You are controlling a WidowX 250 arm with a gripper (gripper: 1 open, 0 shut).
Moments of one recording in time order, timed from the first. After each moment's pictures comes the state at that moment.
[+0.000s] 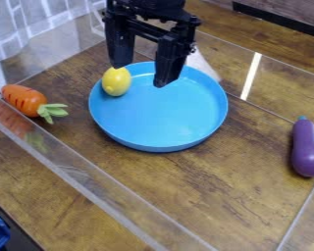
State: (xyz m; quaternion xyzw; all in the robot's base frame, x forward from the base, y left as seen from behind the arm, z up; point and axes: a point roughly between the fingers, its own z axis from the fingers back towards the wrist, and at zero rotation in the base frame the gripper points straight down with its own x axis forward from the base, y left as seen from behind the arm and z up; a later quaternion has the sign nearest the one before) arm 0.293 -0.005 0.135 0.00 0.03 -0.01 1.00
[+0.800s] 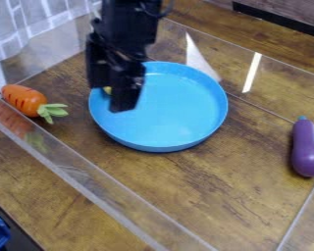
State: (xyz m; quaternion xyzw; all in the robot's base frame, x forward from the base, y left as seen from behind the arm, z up) arm 0.269 0.030 0.107 0.00 0.06 -0.19 0.98
